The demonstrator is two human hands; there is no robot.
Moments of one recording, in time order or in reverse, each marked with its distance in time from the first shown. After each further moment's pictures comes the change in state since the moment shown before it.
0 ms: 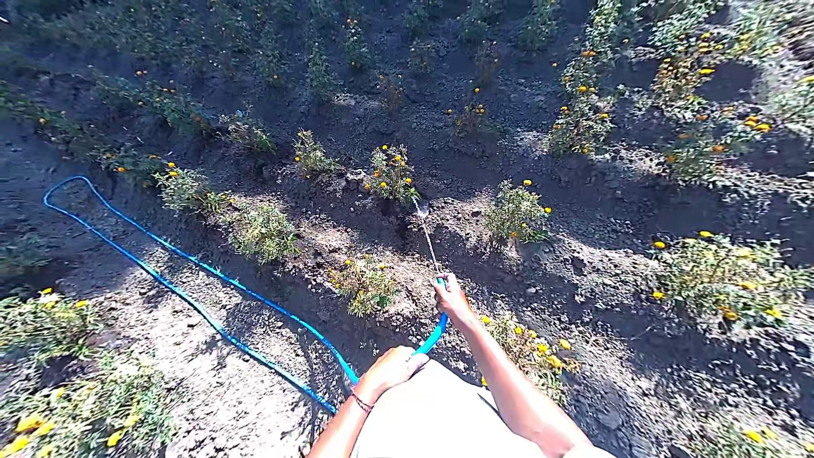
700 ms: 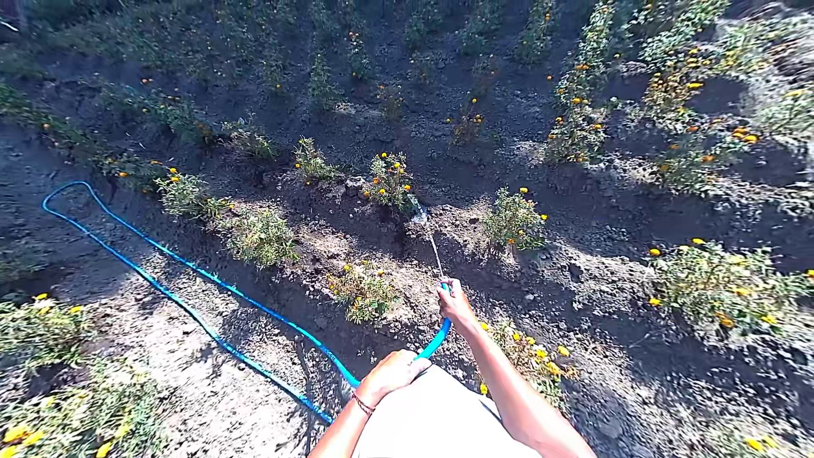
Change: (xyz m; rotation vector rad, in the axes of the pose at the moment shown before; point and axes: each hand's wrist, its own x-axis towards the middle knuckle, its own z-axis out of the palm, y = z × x) left_hand 0.005 0.006 0.001 0.012 -0.012 0.027; right_hand -0.006 -0.001 -0.011 0.014 0.041 0.028
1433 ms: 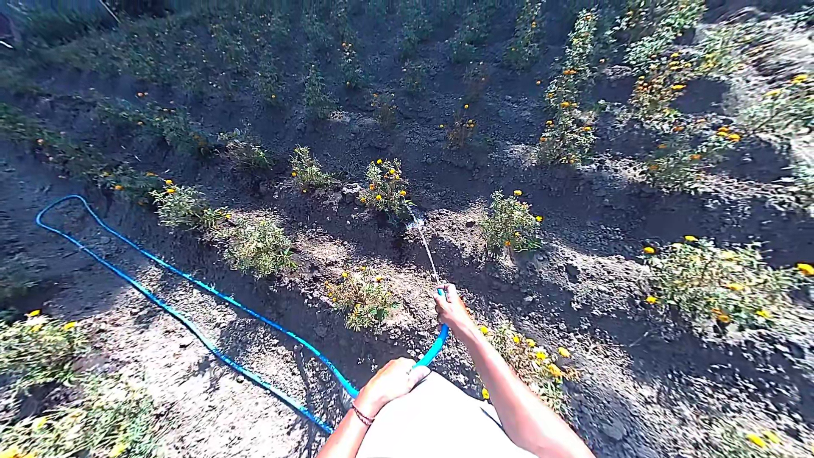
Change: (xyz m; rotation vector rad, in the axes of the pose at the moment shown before) left_hand -0.002 -0.001 0.001 -0.006 -0.013 -0.014; right_hand -0.003 -0.001 0.001 -0.041 -0.018 -0.006
